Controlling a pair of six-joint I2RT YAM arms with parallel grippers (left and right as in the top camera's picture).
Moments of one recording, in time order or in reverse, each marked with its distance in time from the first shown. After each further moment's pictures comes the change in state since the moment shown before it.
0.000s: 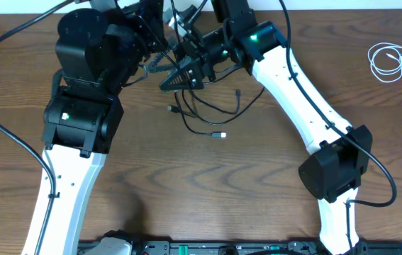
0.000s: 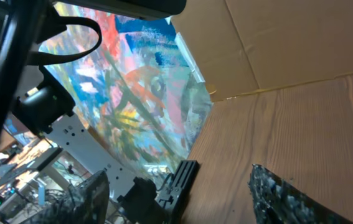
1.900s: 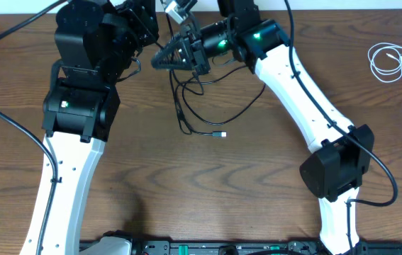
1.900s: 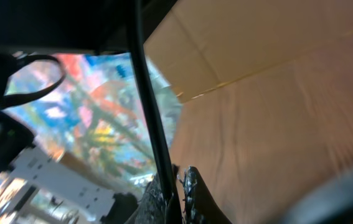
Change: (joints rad) left arm 0.060 0.047 0.000 -0.010 -0.023 -0.027; right arm -0.015 0.000 -0.002 0.132 0.189 0.282
